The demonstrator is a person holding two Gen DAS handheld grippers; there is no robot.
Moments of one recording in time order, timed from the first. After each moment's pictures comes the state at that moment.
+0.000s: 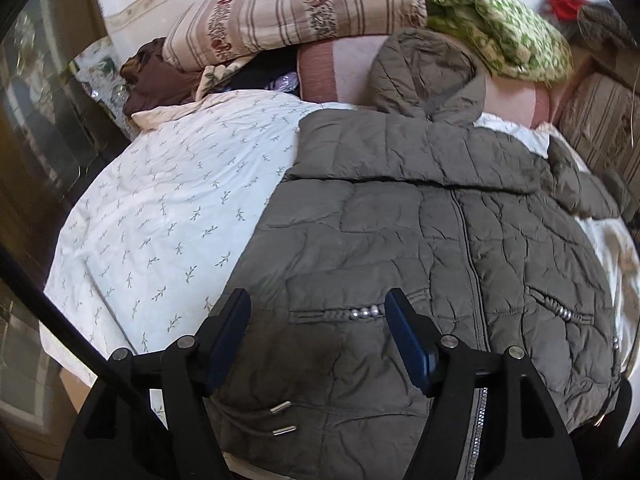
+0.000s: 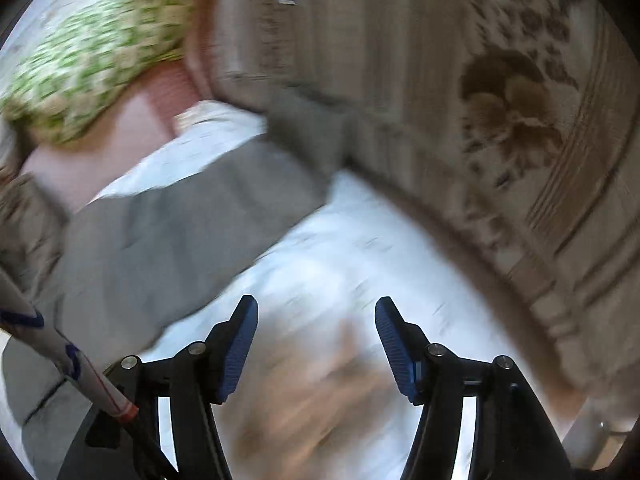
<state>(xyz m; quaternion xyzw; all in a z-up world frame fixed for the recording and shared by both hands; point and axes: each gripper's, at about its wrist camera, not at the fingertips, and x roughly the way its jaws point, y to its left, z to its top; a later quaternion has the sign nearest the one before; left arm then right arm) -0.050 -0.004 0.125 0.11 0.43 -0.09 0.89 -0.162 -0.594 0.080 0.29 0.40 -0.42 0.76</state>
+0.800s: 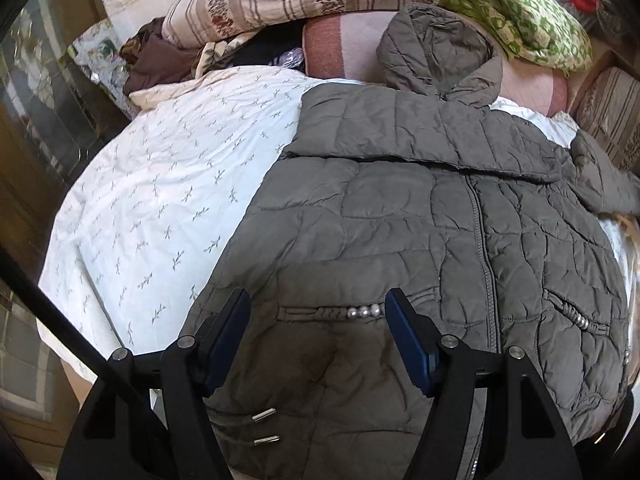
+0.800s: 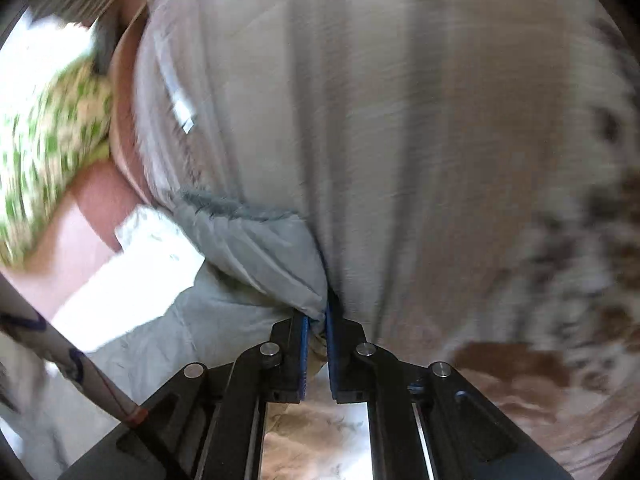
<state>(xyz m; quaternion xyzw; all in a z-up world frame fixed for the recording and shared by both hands) -0.031 -0.002 0.101 0.09 0.46 -0.07 0.88 -0.140 -0.687 0.132 0.31 0.32 -0.51 0.74</state>
